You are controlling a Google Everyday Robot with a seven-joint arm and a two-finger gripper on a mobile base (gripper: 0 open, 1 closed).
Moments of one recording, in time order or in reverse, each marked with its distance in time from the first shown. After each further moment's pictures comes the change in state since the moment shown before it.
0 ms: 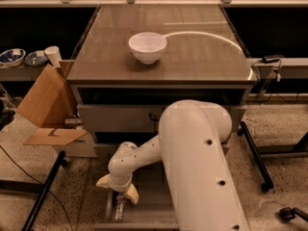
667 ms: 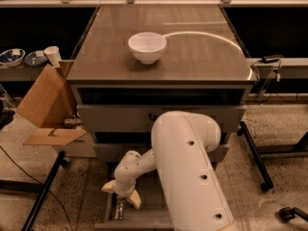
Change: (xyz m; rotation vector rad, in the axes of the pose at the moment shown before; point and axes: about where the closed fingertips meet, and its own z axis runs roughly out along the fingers) arm 0.021 0.015 0.072 0.004 -0.019 0.024
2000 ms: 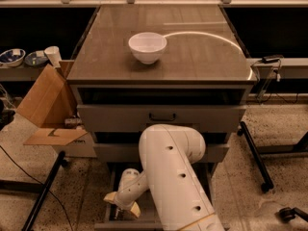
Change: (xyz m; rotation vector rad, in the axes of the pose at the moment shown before) arm 0.005 0.018 0.094 0.046 0.060 0.007
